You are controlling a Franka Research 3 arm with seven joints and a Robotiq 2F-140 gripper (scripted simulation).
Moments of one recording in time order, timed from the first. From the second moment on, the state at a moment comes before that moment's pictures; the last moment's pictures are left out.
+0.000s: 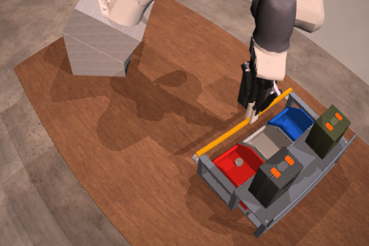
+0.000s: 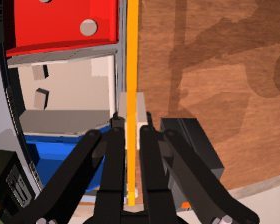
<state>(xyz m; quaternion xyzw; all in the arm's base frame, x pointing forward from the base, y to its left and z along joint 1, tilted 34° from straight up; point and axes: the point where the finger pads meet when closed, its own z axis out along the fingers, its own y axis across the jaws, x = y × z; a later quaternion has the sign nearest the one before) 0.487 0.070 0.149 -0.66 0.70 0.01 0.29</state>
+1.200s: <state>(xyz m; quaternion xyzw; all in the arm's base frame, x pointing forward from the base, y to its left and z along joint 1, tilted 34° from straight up) 0.457 0.034 0.224 -0.66 0.69 0.00 0.30</state>
